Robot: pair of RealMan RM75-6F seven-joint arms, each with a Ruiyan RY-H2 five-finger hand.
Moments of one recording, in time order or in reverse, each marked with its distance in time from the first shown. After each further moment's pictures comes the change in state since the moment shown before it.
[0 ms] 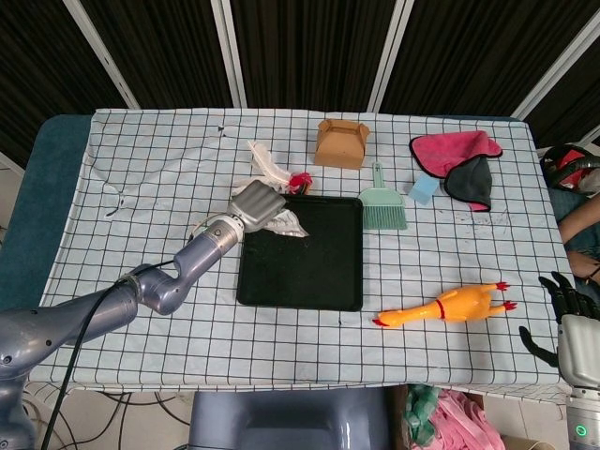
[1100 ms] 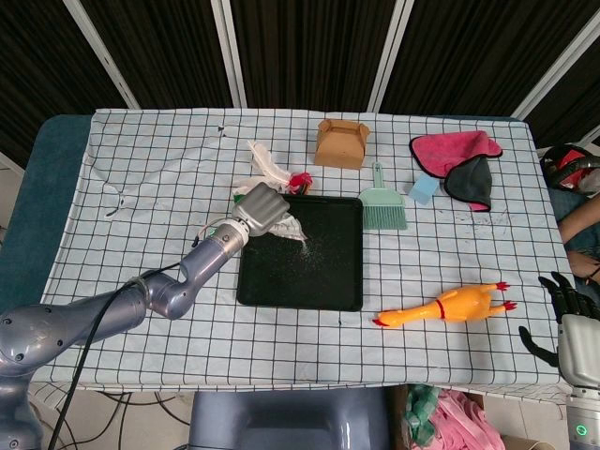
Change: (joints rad) left arm -0.054 -0.012 0.059 -0.036 -0.138 0.058 0.191; right arm 0.001 0.003 0.002 -0.001 0.004 -0.006 0.010
